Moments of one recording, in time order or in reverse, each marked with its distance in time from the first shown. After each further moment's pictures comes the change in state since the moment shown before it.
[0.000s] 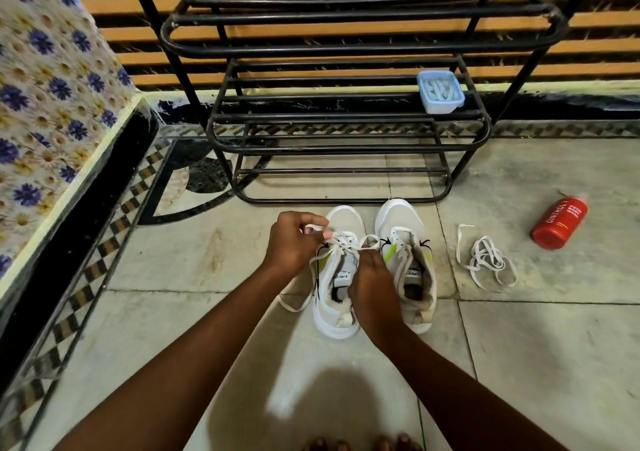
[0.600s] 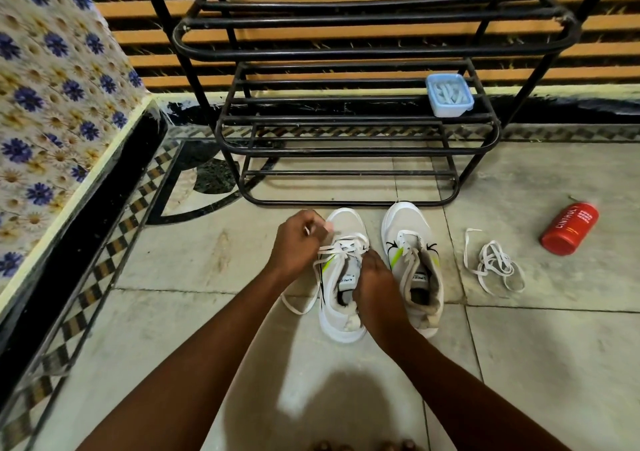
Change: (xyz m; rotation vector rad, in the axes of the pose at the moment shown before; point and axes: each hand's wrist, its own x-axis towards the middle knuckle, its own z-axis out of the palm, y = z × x) left_hand 0.016 -0.027 -0.001 0.080 -0.005 0.183; right_hand 0.007 0.005 0.010 -0.128 -0.011 -0.043
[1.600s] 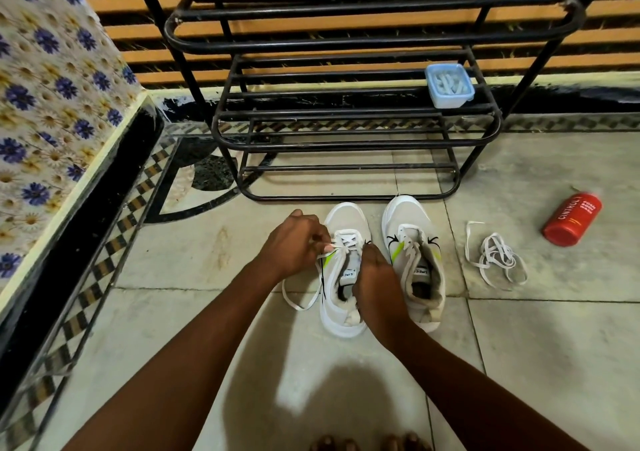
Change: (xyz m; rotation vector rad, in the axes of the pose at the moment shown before) left_hand 0.006 -0.004 -0.018 0.564 -0.336 0.284; right_hand -0.003 -0.008 -0.005 0.017 0.038 0.015
